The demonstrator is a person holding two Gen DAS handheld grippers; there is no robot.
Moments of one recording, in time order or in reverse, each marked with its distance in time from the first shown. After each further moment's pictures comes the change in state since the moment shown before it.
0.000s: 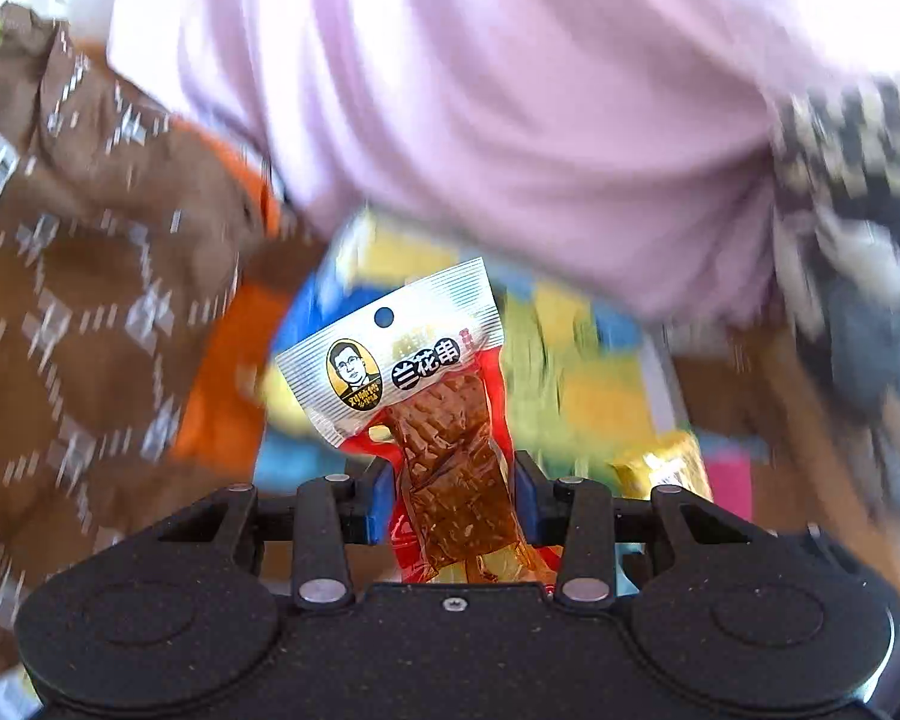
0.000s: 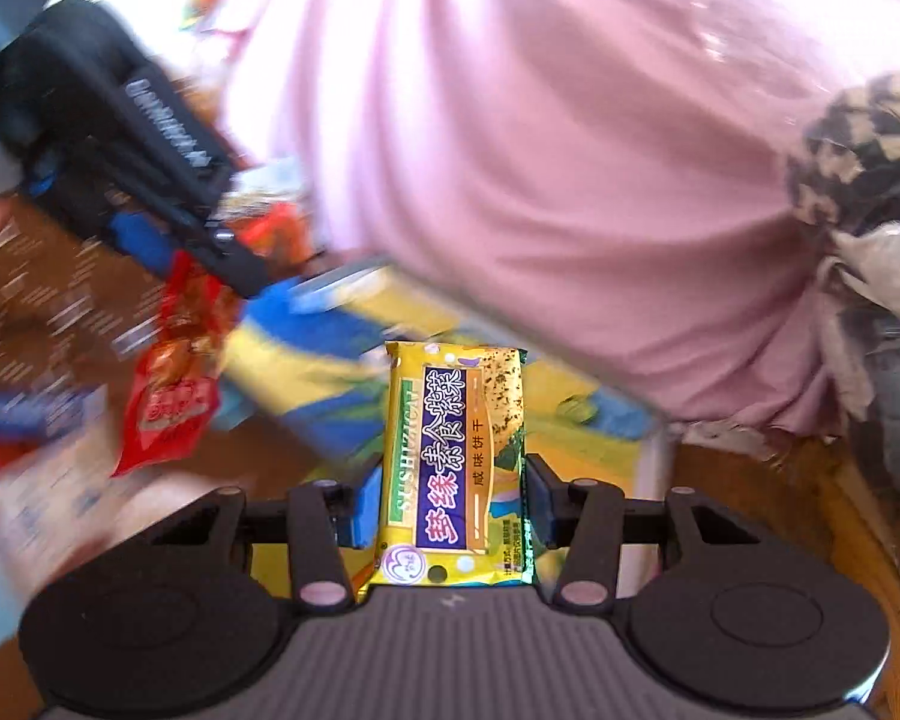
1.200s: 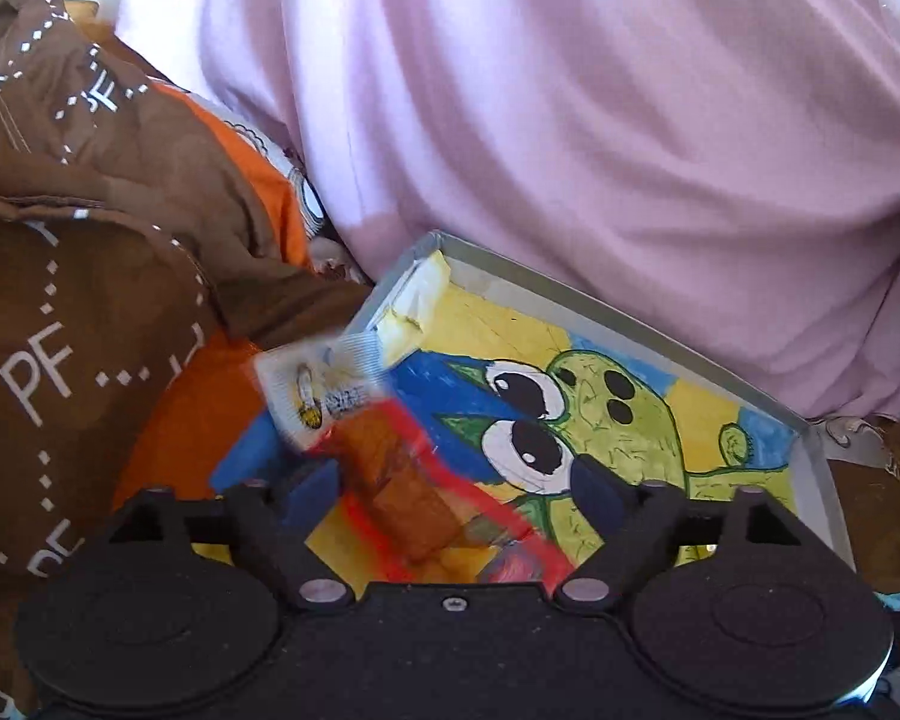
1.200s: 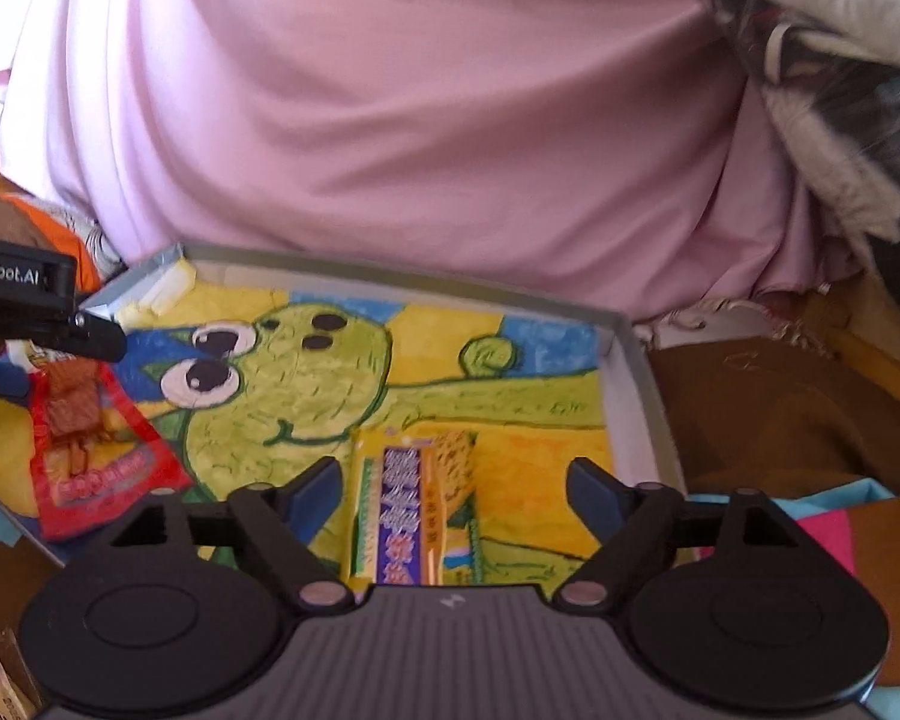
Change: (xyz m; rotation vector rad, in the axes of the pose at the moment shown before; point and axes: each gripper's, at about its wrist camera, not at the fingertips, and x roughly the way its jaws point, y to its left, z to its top) left arm 0.138 0.012 0.012 -0.055 -0.123 0.180; right arm 0.128 -0.050 -0.039 0.304 0.022 -0.130
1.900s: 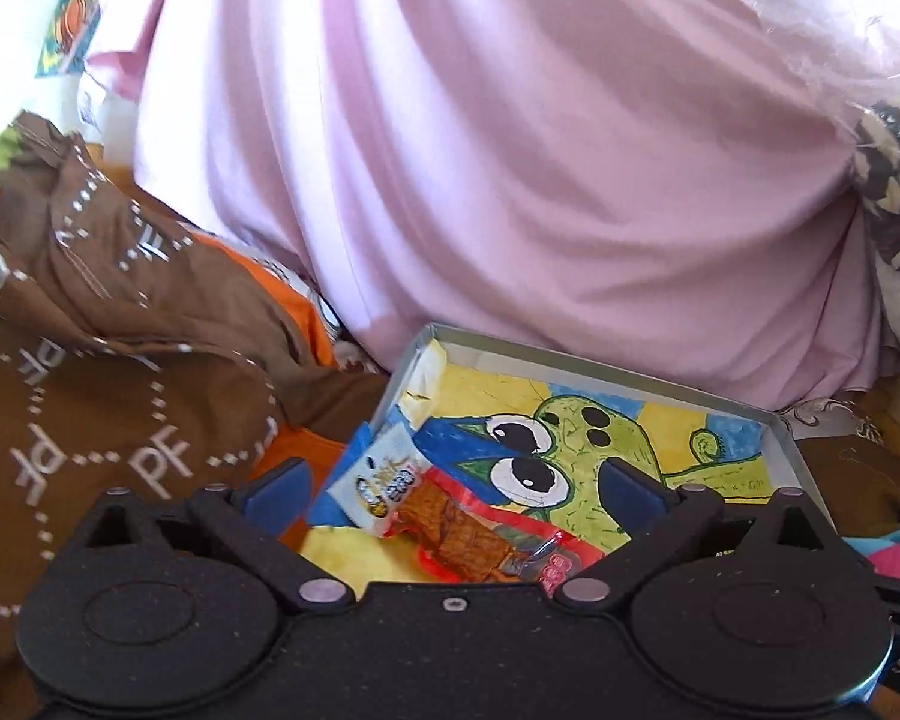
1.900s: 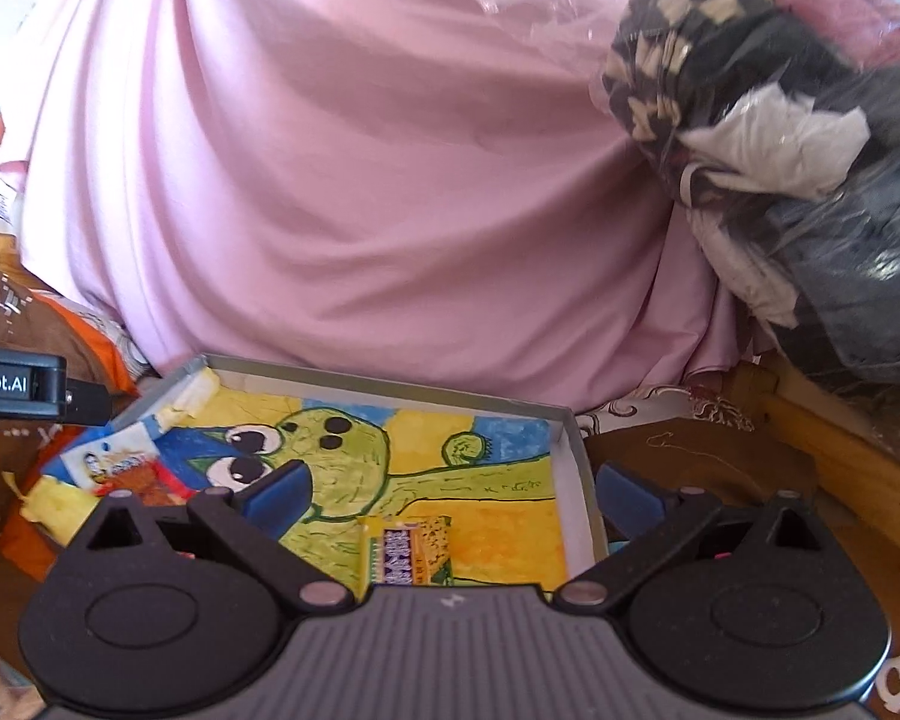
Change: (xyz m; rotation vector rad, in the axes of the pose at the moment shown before) left arm -0.085 -0.003 -0.004 0.173 -0.158 0.013; right arm -0.086 0.003 0.016 0.032 -0.166 -0.041
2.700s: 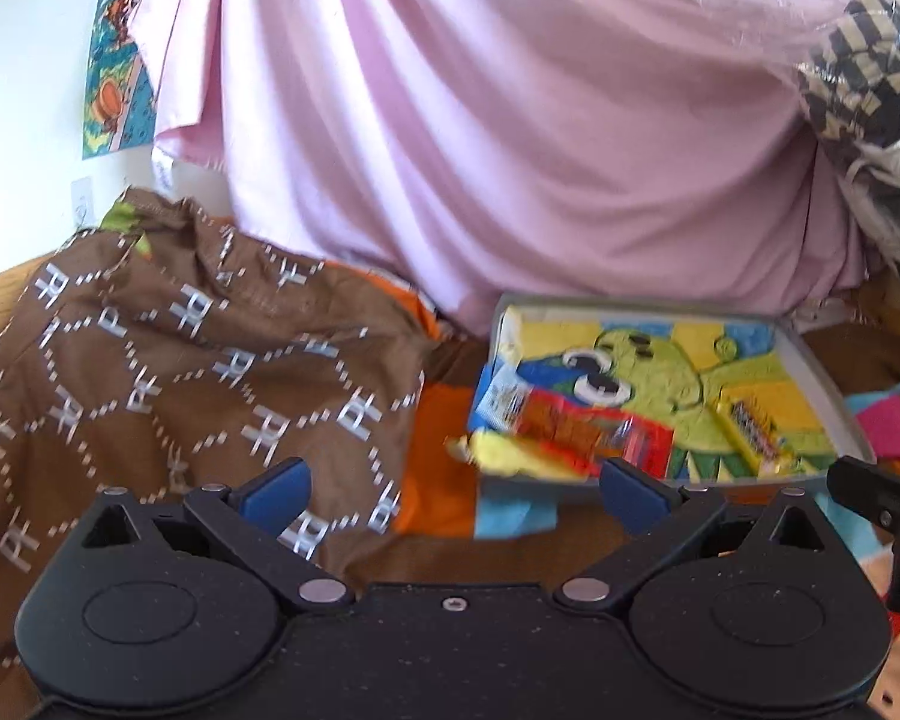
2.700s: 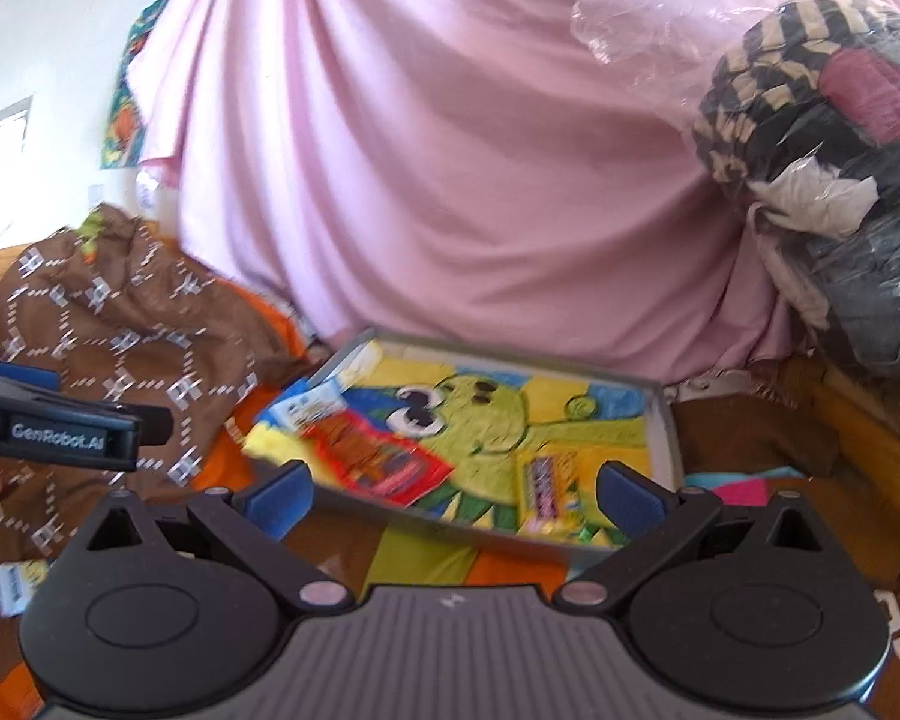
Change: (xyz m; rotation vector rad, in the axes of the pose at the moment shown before) left arm -0.121 0.042 -0.021 0.189 0.042 0.091; right arm -0.117 0.040 0.001 -0.049 0.070 0.187
